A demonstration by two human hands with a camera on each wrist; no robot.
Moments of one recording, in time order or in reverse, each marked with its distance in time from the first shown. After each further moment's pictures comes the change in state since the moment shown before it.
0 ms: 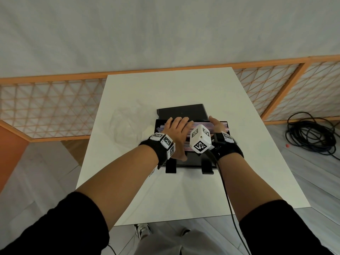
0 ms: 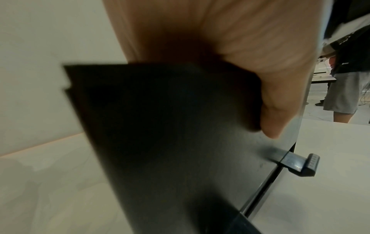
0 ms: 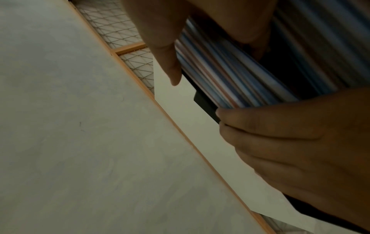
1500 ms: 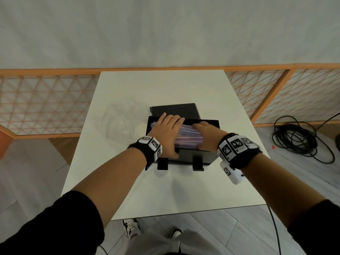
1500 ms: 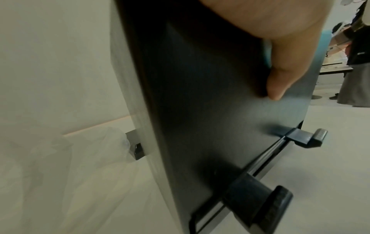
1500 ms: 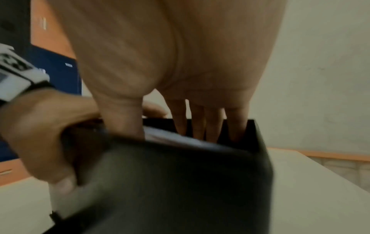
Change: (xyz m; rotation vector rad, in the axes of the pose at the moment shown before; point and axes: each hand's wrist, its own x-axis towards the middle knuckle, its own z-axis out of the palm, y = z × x) left_hand -0.016 -0.002 0.010 -0.059 0.238 0.051; right_hand -0.003 -0.001 -0.040 -1.807 -0.150 -0.781
